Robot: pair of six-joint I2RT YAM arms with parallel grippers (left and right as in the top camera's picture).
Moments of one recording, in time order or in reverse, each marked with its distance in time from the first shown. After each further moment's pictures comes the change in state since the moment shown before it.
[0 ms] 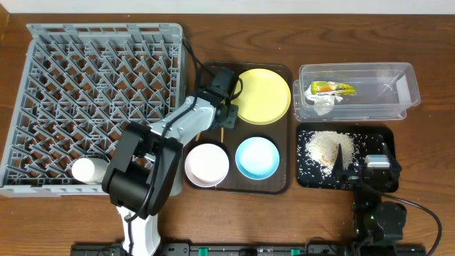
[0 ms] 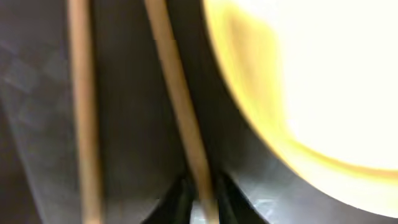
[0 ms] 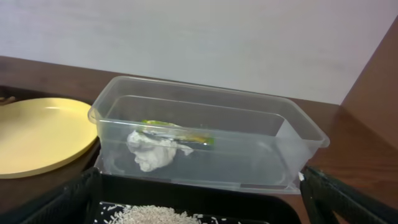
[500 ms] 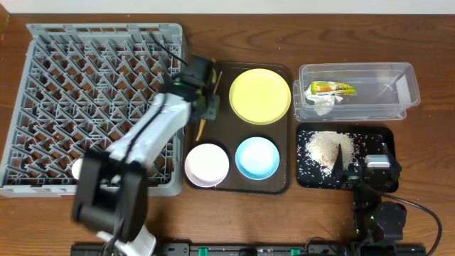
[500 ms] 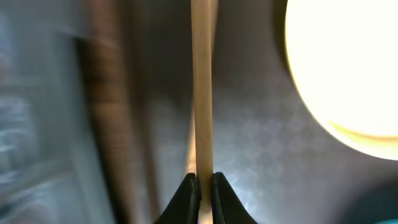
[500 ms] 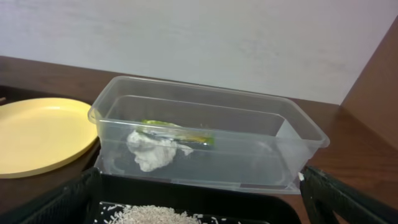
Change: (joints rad) left arm 0.128 -0.225 0.009 -0.169 0.009 -0.001; right arm 0.000 0.000 0.000 0.000 0.000 0.000
